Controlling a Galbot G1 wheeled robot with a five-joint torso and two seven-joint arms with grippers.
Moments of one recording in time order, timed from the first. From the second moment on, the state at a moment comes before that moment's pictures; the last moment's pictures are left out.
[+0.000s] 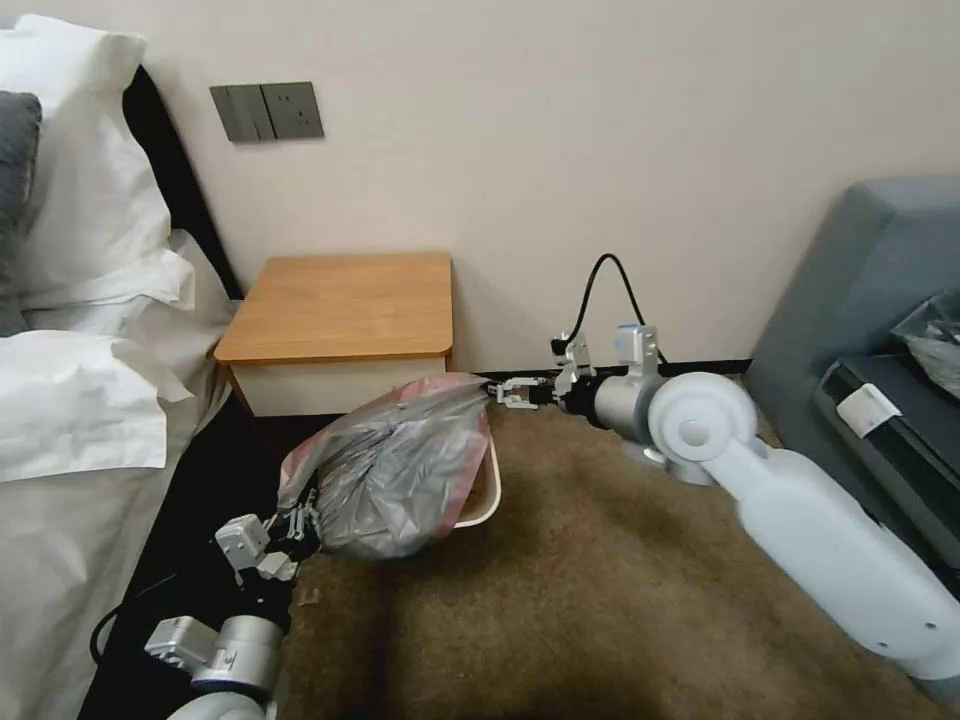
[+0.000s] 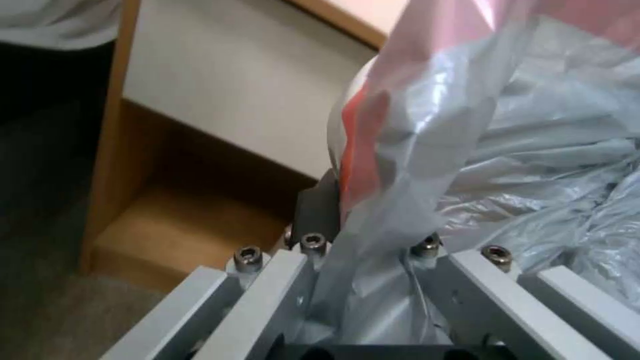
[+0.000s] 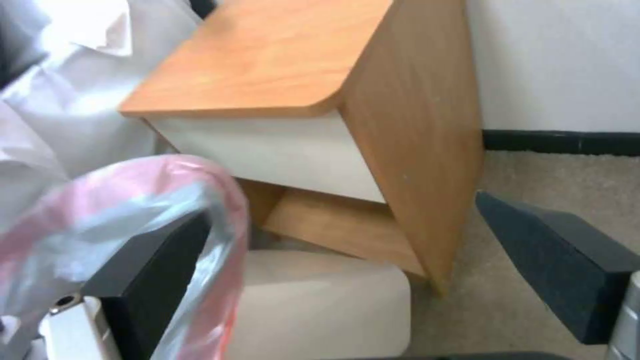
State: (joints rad) left arm 1.75 -1.41 -0.65 -2.13 -0.67 -0.03 0.04; right arm -0.64 0.90 -0.03 2.01 1.43 -0.71 0.38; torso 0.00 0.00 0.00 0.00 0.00
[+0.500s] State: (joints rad) left arm 1.72 -1.40 -0.63 -2.16 -0.70 0.02 -0.10; right arm -0.80 0.90 0.09 2.23 1.71 -0.68 0.54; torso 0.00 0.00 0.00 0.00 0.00
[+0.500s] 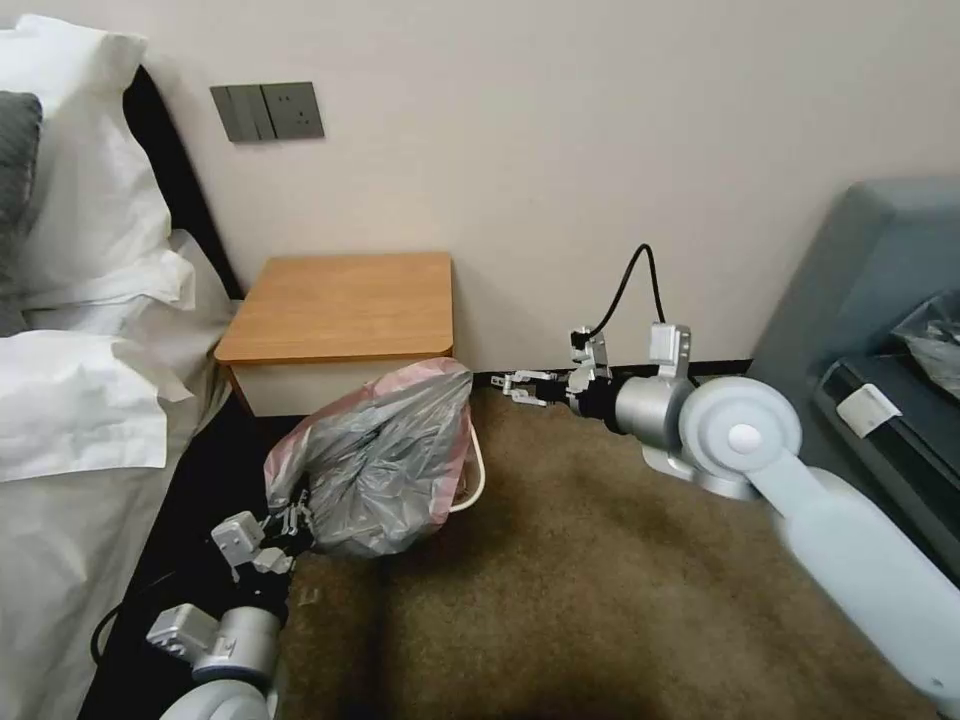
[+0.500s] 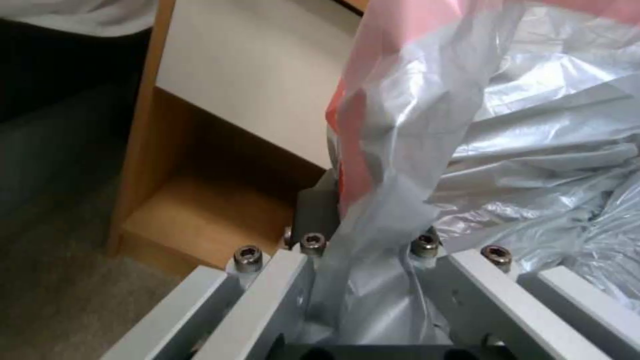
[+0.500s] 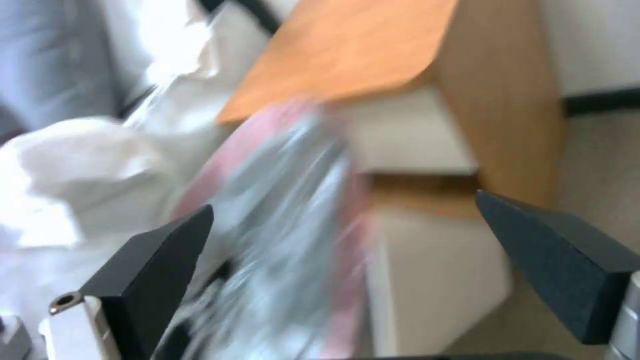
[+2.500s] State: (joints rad) left arm 1.67 -1.32 -0.65 -2.33 -1.07 0.31 -0.39; right arm -1.07 1.02 0.00 2.14 1.53 -0.56 0.10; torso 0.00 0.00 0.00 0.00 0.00
